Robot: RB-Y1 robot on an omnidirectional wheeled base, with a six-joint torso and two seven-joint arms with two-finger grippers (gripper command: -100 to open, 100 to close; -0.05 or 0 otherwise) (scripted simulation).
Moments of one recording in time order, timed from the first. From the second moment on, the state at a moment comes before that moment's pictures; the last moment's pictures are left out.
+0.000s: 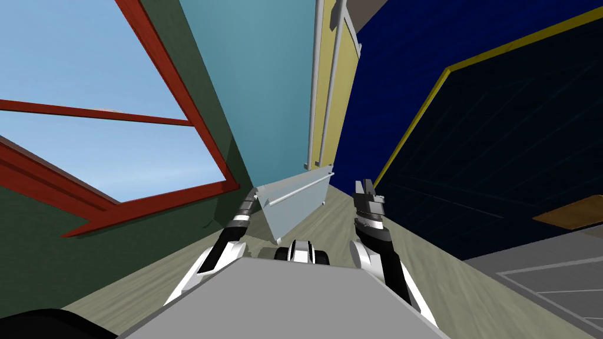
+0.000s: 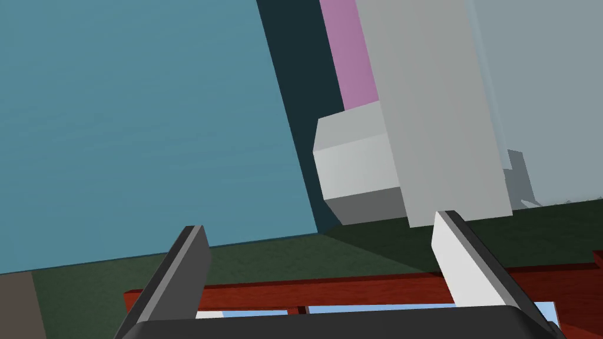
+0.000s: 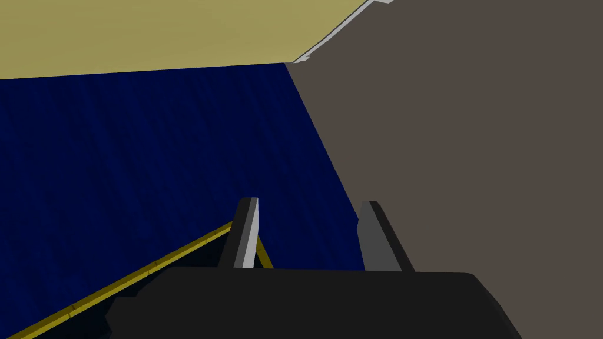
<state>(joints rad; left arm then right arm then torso) 0.54 0.13 0.11 -2.15 0.00 -0.19 -0.13 0.49 0.02 0.00 -2.33 0.04 -0.54 0.01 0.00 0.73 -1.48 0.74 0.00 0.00</state>
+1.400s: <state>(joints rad) 0.55 0.10 0.22 -2.03 0.04 0.08 -0.14 0.49 0.02 0.00 -2.33 0.04 -0.54 0.01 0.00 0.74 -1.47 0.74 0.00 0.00</state>
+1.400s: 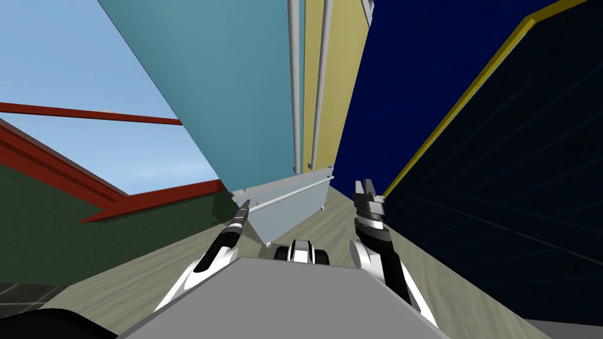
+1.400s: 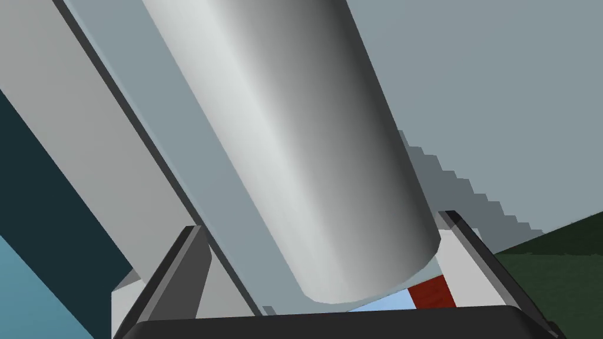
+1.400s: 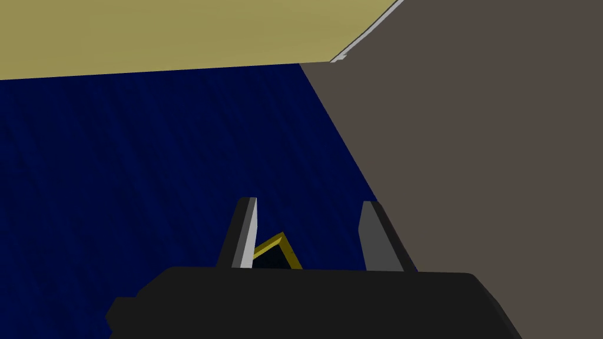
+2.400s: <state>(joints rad) 0.59 0.05 0.24 -2.04 0.05 0.13 -0.14 0.49 0.02 0.00 -2.33 0.04 -0.54 0.01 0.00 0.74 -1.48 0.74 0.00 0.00</state>
